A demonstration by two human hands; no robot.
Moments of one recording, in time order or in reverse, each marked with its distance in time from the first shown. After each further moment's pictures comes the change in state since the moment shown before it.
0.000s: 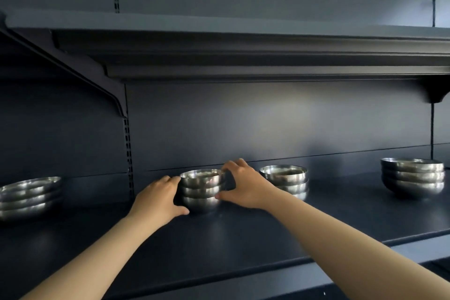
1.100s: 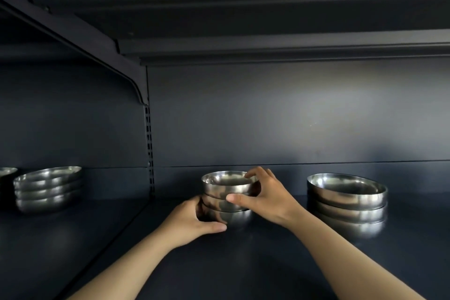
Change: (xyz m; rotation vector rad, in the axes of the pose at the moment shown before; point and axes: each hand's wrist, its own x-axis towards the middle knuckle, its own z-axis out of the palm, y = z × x) left_hand 0.045 -0.025 0.082 -0.900 -0.192 -0.077; right_hand 0.072 0.052 0.068 0.460 0.041 0.006
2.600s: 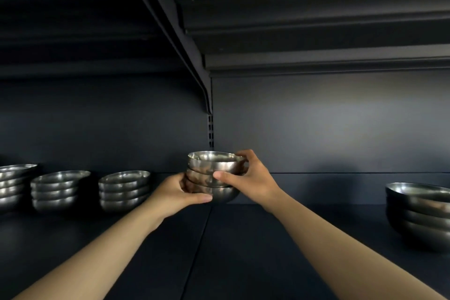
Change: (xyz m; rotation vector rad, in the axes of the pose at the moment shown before) left_hand -0.044 -0.042 -0.178 -0.101 0.223 -0.057; right_hand 0.059 -0.129 0.130 0.316 0.042 -0.052
